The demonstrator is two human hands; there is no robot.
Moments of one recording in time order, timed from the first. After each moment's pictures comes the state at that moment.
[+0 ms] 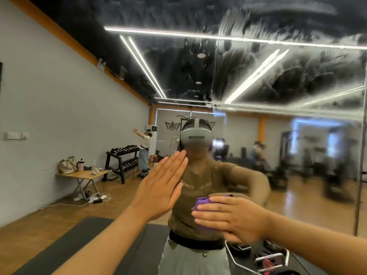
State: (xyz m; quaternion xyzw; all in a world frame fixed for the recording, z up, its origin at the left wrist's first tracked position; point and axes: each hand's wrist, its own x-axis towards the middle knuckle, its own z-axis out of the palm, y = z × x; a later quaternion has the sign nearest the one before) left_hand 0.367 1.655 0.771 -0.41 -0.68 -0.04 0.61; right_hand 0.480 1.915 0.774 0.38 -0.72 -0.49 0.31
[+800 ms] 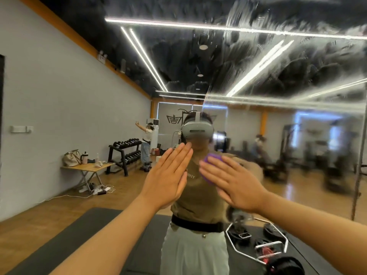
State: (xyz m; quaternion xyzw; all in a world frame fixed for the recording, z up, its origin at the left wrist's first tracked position) left_hand 0.377 1.647 0.767 -0.40 -0.70 -0.06 0.59; right_hand 0.475 1.890 0.791 0.26 -0.77 -0.36 0.46
